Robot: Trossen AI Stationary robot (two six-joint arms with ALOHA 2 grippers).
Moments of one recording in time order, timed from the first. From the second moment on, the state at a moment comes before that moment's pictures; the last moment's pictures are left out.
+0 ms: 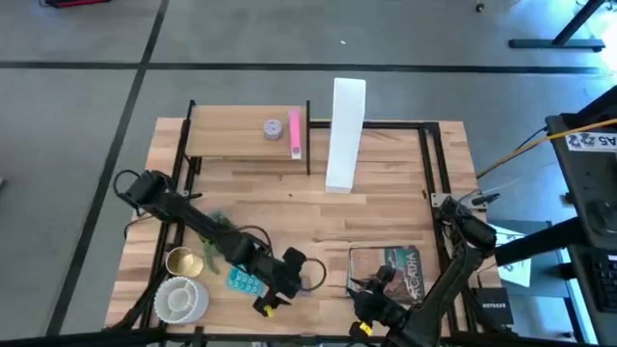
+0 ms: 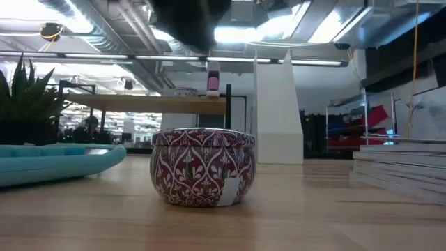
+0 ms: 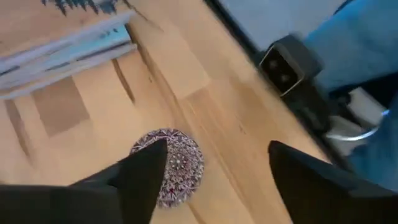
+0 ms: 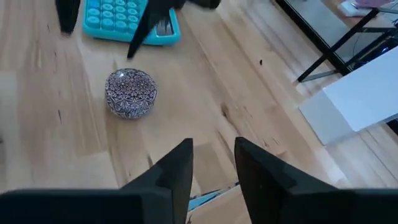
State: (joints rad) left arm -0.51 1.87 1.29 -0.27 0.01 0.08; right arm 0.95 2.11 1.78 -1.33 0.94 1.30
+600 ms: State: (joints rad) left arm -0.47 1.91 1.29 -0.17 -0.01 0.08; right arm 0.95 2.11 1.78 -1.29 0.93 1.30
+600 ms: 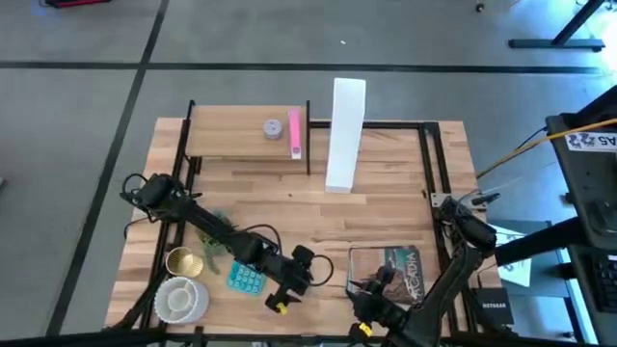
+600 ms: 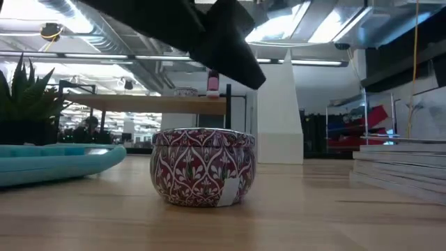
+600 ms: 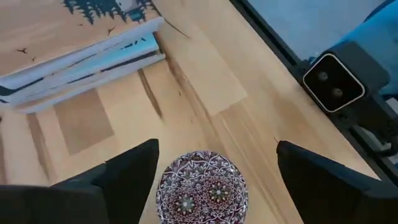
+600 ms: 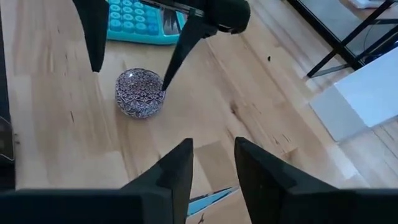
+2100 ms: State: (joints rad) left arm -0.36 1.70 1.41 -0.79 -0.42 -0.25; right arm 0.95 2.11 1.68 -1.09 0.97 1.30
